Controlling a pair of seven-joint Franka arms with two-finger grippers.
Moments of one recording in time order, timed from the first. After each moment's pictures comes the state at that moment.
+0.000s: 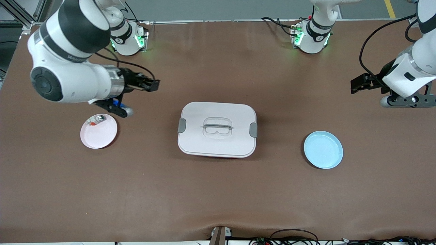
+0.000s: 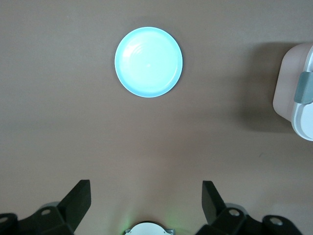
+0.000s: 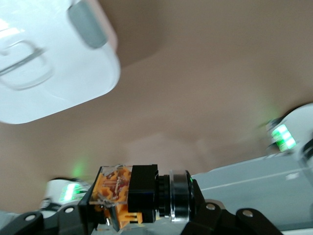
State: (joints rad) left arm 0.07 0.08 -0.21 -1.52 0.02 1.45 -0.10; right arm 0.34 0.28 0.02 -1.42 0.50 1.31 0.89
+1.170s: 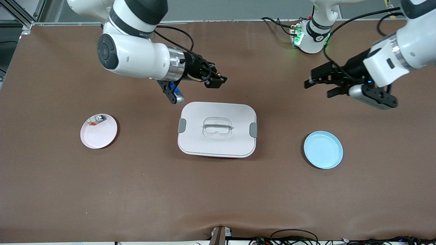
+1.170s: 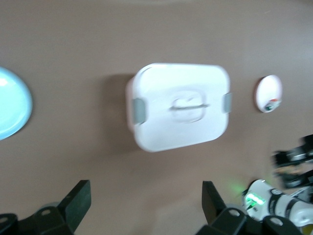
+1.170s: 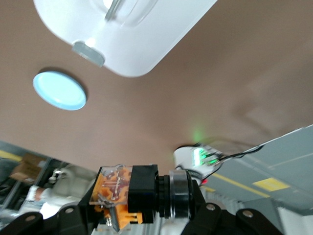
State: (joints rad) left arm -0.02 0.11 -0.24 -1.48 -0.49 1.68 -0.10; right arm 0.59 0.33 0.02 -1.40 0.81 1.83 1.39
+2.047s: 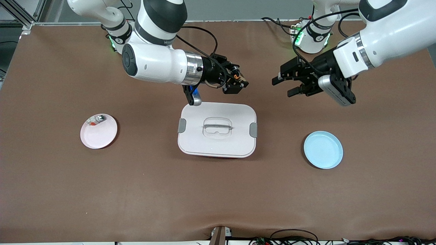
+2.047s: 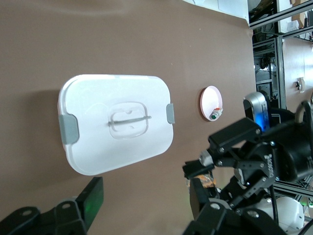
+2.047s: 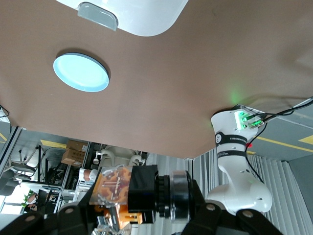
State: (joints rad) left arm -0.07 -0.02 -0.27 -1.75 -0.74 1.93 0.01; right arm 0.65 0.39 0.02 -1.40 0.97 1.99 1.49
